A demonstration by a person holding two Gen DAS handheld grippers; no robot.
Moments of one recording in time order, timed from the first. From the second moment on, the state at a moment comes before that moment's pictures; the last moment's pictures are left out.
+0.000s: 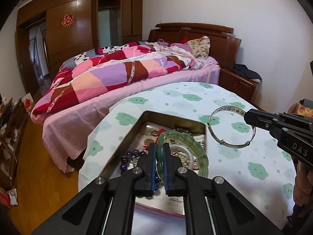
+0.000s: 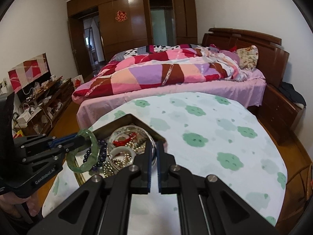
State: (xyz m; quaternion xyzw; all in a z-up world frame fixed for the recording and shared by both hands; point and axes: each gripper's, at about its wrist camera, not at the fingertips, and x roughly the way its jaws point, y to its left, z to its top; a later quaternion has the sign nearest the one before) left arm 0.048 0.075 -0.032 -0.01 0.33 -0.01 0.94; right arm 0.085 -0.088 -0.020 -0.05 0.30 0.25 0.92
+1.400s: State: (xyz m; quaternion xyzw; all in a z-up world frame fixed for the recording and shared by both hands) left arm 0.051 0.106 -0.037 -0.05 0.33 0.03 0.94; right arm 0.088 -0.070 -0.046 -0.05 0.34 0.23 0.91
